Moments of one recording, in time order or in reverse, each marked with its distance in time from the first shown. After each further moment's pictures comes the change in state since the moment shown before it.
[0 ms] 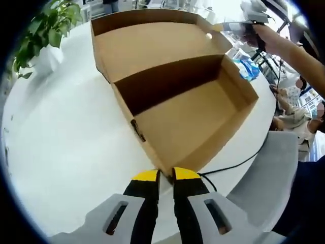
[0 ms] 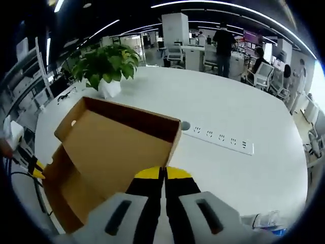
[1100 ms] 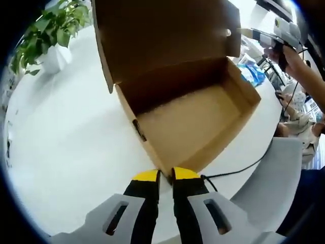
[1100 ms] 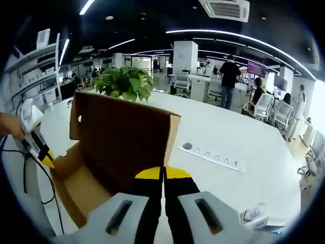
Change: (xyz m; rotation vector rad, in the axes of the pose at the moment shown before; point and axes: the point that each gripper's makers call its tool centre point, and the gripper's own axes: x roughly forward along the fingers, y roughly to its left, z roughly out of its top) left arm 0.001 0.000 0.000 -0.036 -0.044 0.053; right arm -0.068 0.034 0.003 -0.131 -0.215 0.002
